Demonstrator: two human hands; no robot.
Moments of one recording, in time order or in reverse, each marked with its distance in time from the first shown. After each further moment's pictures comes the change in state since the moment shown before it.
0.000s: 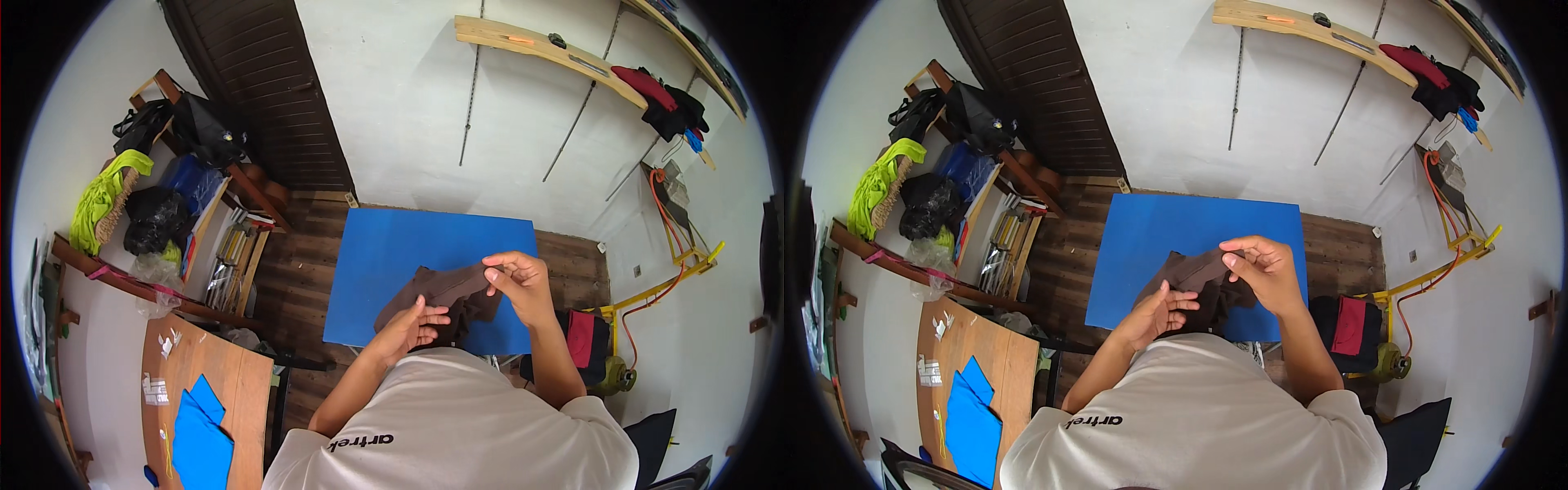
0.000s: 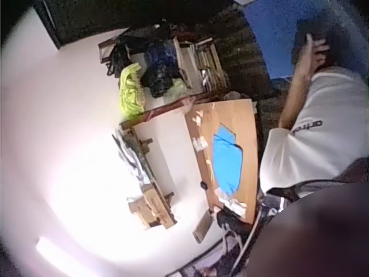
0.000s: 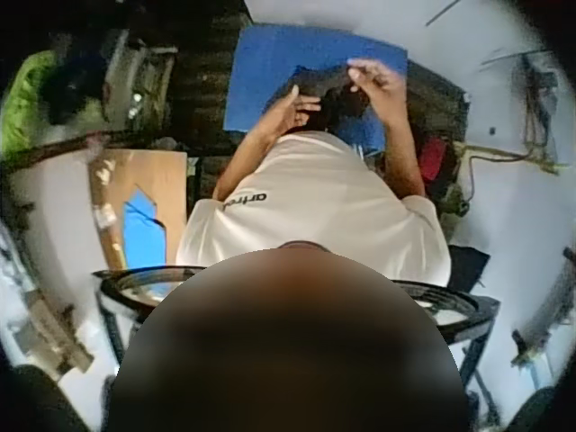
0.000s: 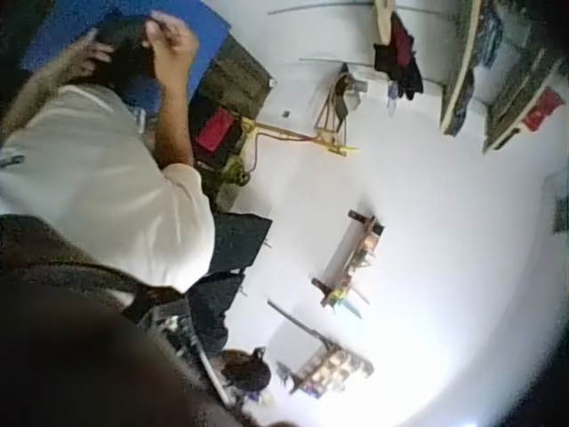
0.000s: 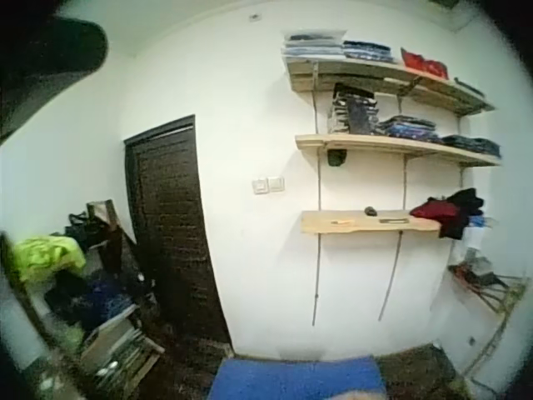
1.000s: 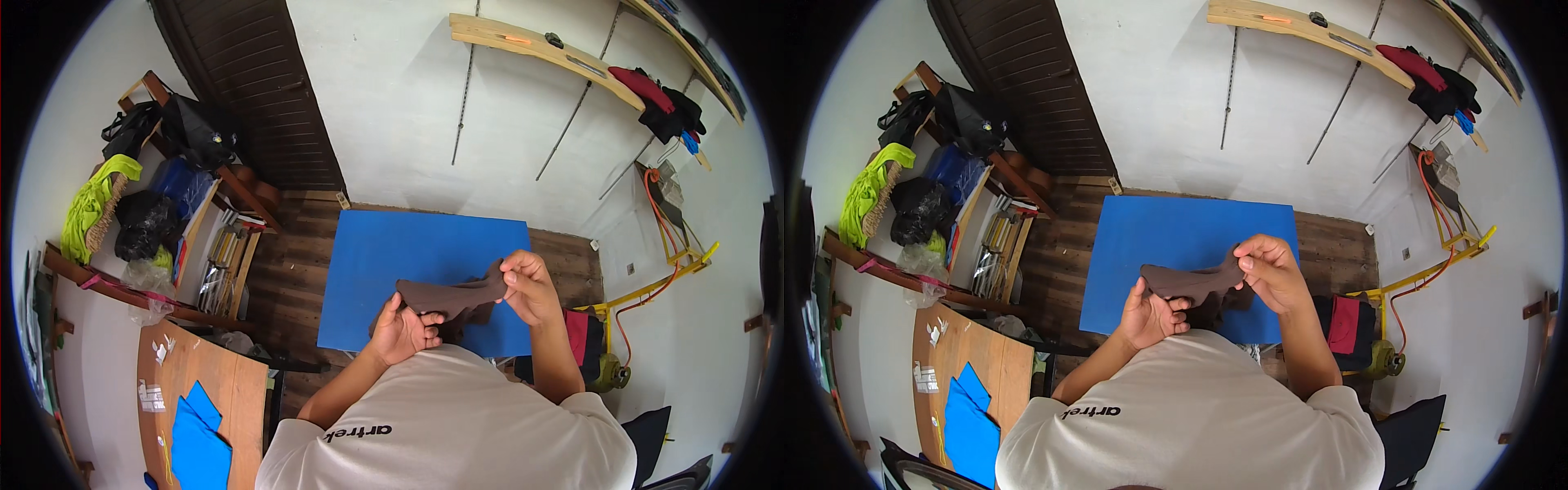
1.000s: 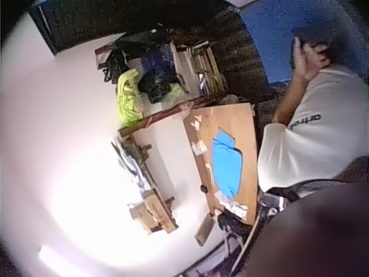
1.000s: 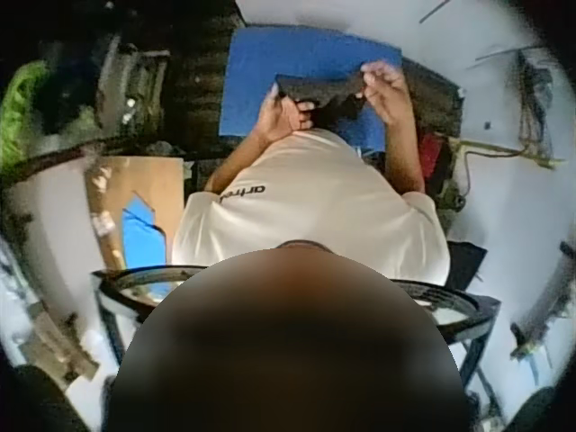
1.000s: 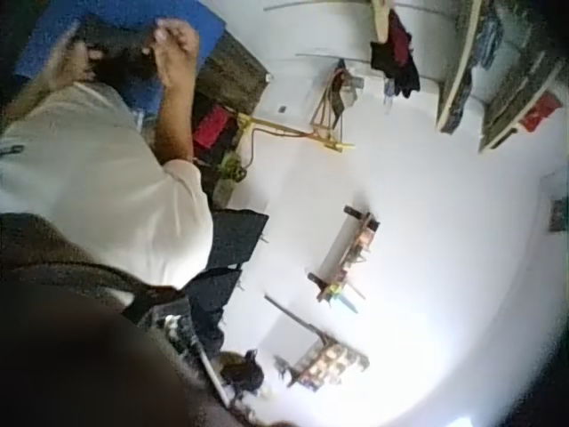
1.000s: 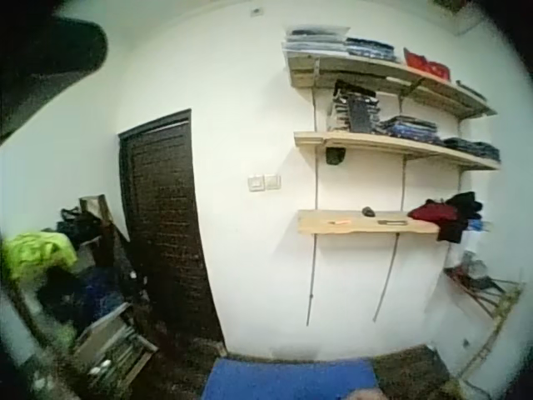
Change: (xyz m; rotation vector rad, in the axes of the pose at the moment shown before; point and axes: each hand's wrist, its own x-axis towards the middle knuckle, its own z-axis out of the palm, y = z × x) left_hand 0.033 -0.013 -0.022 -0.628 -0.482 0.060; right_hand 0.014 0.001 -0.026 0.527 -0.170 0.143
